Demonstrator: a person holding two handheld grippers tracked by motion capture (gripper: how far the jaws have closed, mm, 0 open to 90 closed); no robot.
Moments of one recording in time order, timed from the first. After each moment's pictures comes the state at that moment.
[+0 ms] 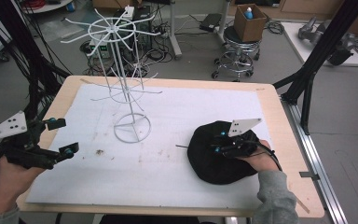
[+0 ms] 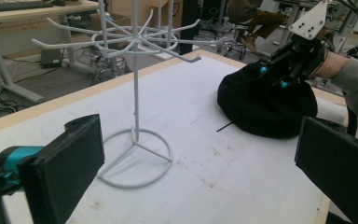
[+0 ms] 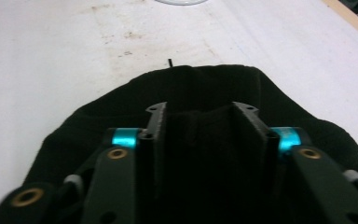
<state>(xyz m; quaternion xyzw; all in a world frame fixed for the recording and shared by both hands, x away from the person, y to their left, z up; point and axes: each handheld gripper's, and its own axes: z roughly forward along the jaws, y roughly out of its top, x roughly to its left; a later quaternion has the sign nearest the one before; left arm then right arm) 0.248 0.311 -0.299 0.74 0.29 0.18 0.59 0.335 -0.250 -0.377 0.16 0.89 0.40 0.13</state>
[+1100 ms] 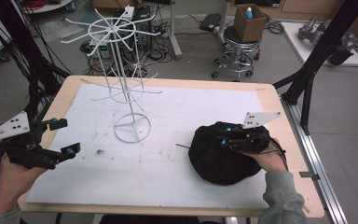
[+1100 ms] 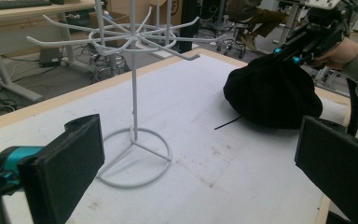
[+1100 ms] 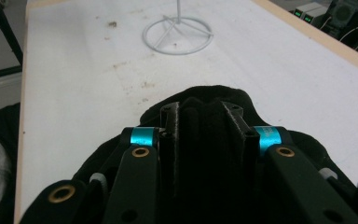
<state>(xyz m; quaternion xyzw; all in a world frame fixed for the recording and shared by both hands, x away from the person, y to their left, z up) 0.249 0.309 -0.301 0.74 0.29 0.18 0.59 0.323 -0.267 -0.340 0.21 0.85 0.48 0.11</state>
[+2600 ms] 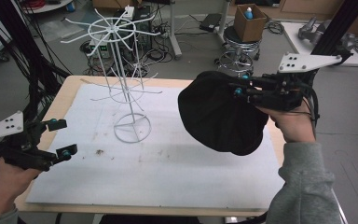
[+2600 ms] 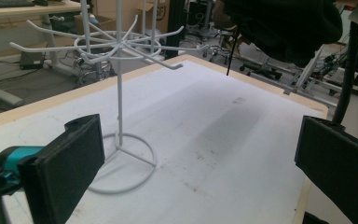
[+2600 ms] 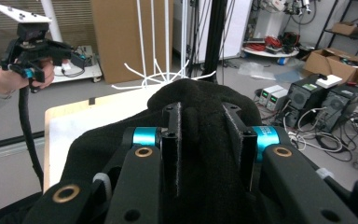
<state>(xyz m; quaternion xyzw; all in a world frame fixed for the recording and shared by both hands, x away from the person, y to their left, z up) 0.245 0.312 -0.295 0.73 0.28 0.15 0.61 0.312 -0.262 -0.171 0.20 0.78 0.57 0.16</state>
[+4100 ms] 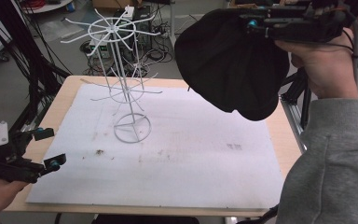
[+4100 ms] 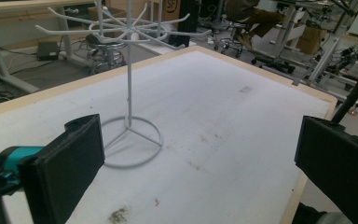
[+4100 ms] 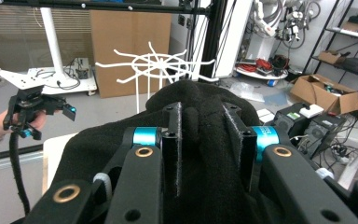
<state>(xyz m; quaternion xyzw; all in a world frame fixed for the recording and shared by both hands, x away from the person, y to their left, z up) 0.216 0.328 -0.295 0.73 0.30 0.17 0.59 0.320 -0.249 -0.038 0.17 0.78 0.58 0.20</state>
